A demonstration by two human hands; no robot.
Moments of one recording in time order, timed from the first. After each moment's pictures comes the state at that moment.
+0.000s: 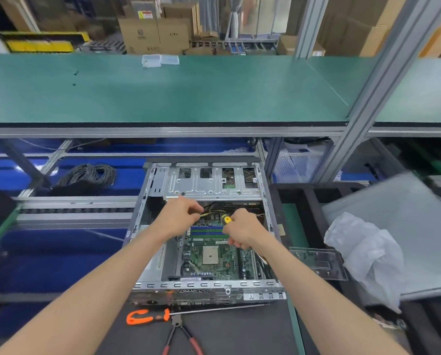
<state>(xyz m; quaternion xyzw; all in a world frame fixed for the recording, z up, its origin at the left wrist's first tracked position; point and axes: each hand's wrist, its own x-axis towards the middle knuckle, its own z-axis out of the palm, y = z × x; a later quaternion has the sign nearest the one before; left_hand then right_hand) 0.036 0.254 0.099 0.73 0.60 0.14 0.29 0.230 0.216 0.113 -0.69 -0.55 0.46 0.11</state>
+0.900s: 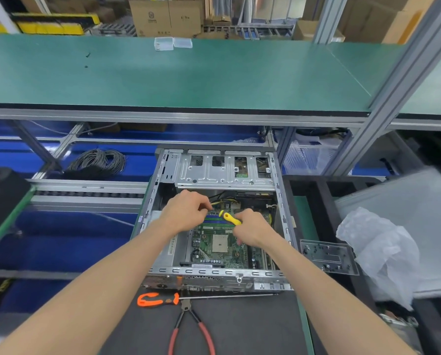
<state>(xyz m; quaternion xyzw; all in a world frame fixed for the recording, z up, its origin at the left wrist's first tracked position) 0.026 0.249 0.085 0.77 0.61 0.05 0.19 0.225 0.214 0.079 -0.66 -0.63 0.40 0.04</state>
